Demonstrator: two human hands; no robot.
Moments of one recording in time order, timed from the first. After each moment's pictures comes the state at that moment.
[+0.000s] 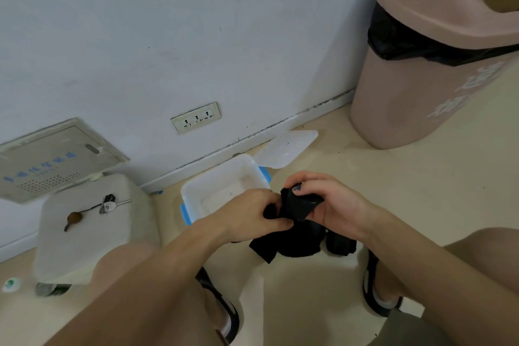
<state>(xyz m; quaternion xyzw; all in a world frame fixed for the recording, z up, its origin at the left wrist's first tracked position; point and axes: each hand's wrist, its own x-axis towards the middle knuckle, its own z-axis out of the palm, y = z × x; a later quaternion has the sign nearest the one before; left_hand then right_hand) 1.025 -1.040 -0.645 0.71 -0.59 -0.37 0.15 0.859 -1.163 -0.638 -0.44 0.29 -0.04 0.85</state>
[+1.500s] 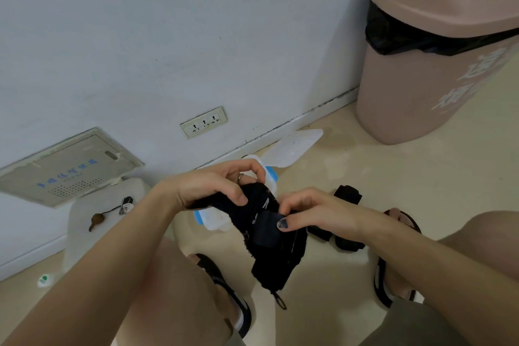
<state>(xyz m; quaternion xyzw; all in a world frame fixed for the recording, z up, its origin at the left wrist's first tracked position) 1.070 -1.027 -0.565 0.53 -0.36 -0.71 0.29 0.842 -1.138 -0.622 -0.67 0.15 0.07 0.72</state>
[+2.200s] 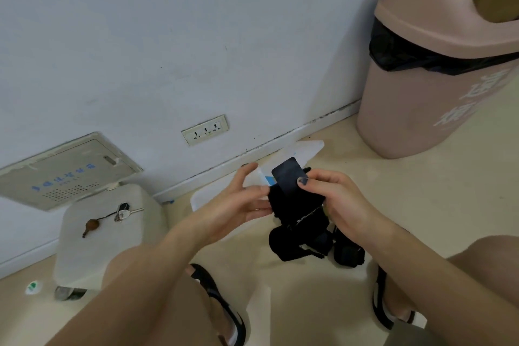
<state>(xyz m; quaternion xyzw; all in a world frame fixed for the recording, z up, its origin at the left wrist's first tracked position) 1.037 -1.024 -0.616 0.58 -0.21 -0.61 0.51 0.848 -1.162 -0.620 -0.52 0.30 -0.17 0.78</state>
